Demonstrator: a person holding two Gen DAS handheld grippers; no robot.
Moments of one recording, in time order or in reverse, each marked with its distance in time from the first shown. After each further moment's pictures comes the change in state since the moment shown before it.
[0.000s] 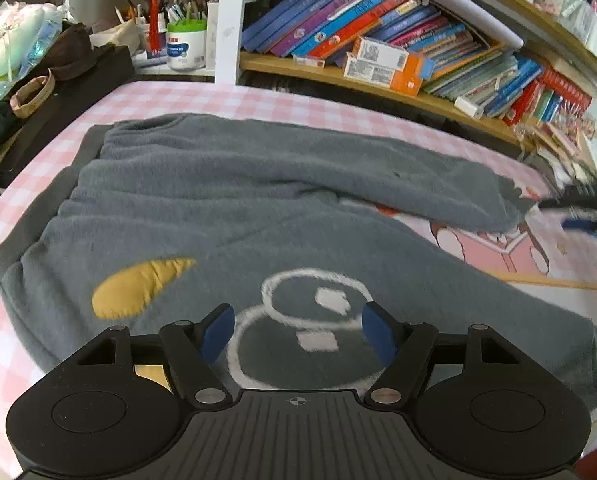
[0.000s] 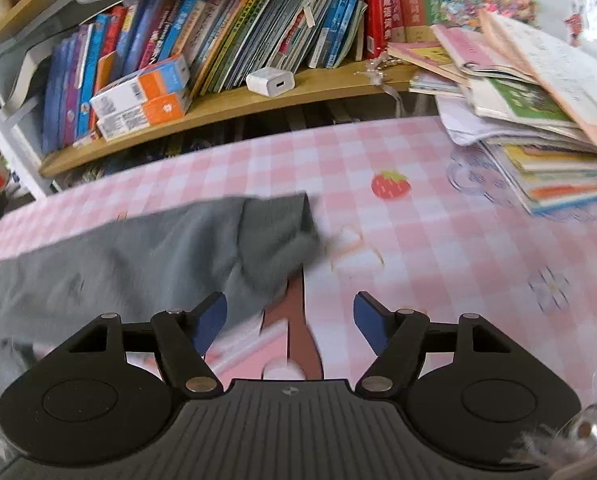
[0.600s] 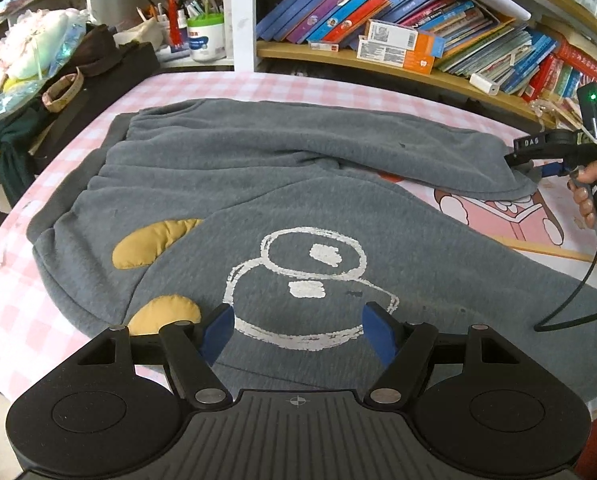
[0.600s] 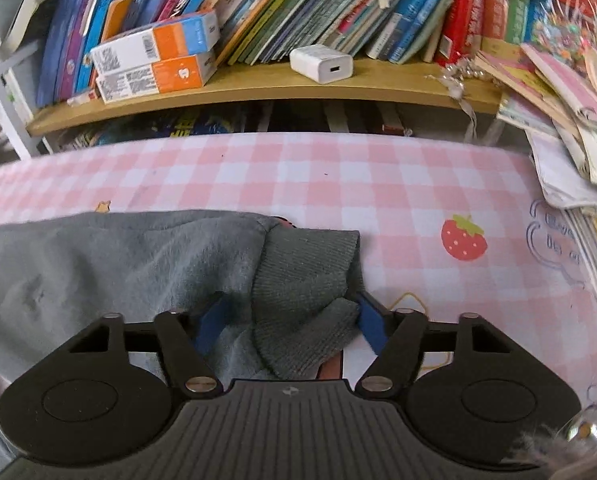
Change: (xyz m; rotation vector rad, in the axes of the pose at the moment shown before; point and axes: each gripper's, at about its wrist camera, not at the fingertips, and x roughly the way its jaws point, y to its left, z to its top) left arm -0.018 -0.029 -0.017 0.008 0.028 0.118; right arm 0.074 0.034 0.021 -0.214 0.038 -0.033
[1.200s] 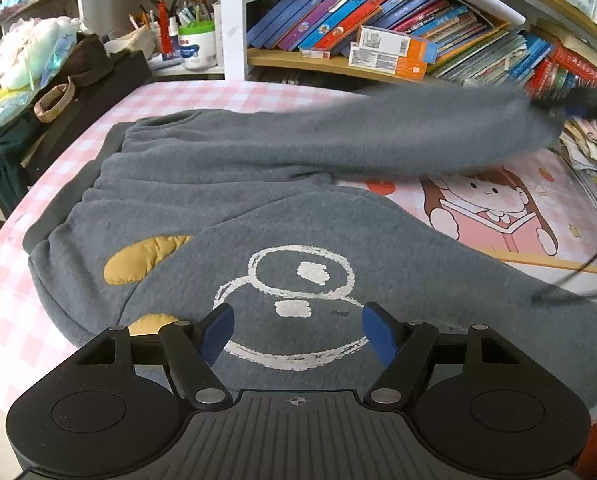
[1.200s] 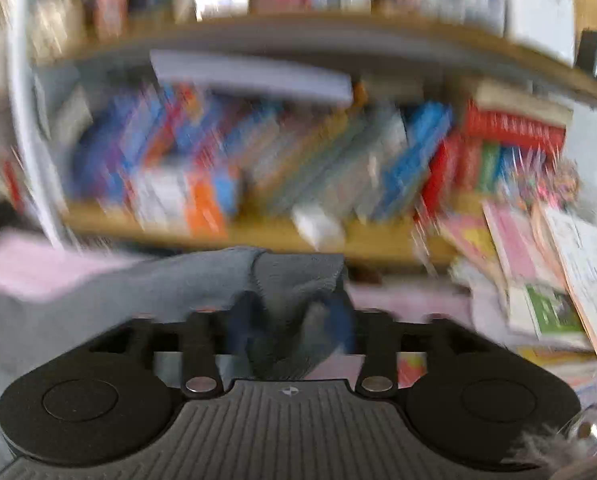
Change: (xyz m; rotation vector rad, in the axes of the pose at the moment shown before) left arm -0.001 -0.005 0.010 0.014 -0.014 -0.016; right arm -0.071 0.007 0.021 -0.078 -0.259 -0.092
